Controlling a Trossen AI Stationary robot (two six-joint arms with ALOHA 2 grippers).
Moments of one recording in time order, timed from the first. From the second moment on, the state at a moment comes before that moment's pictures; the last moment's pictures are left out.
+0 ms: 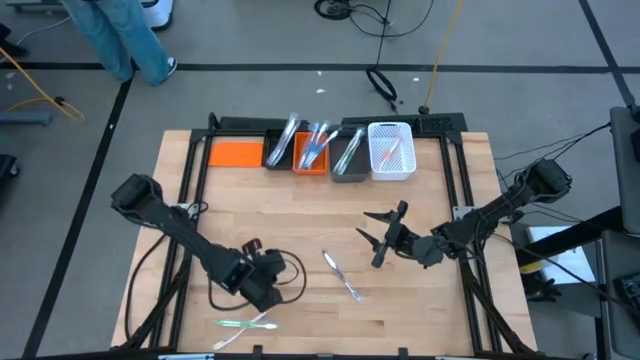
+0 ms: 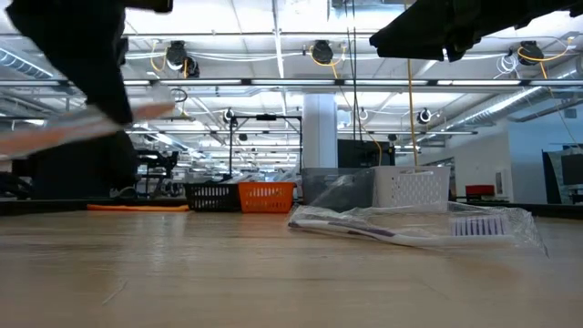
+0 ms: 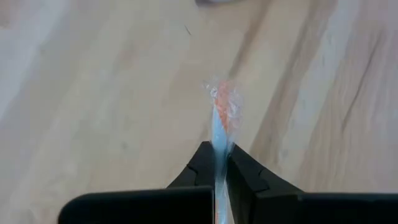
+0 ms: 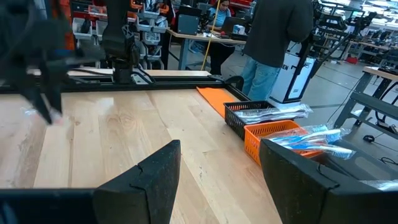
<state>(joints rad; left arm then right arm) -0.61 1.67 1.15 -0.78 -0.38 -0.97 0.51 1.31 0.58 0.49 0.96 0.07</state>
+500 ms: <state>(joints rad) -0.49 1.56 1.16 -0.45 -0.56 -0.58 0.49 1.31 0.58 0.57 0.83 0.07</state>
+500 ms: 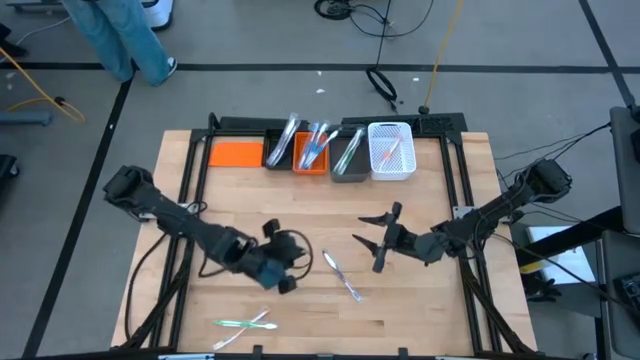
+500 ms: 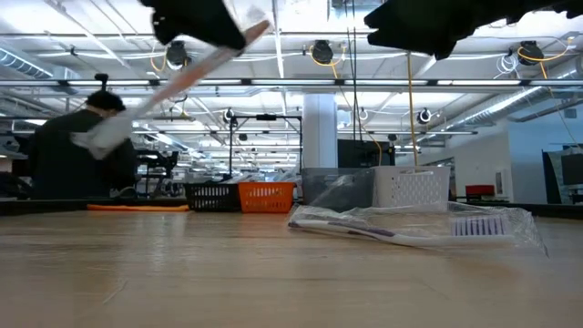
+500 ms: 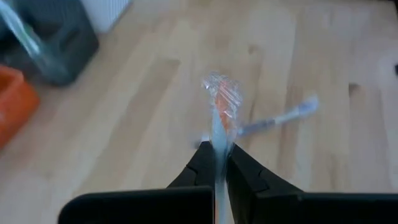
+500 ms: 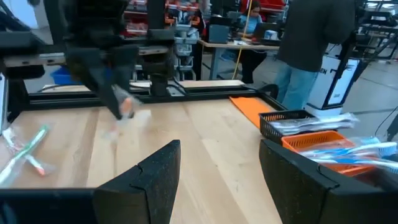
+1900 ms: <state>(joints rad) -0.18 1.56 1.16 0.10 -0.31 -0.05 0.27 1.31 0.58 0.86 0.45 0.04</state>
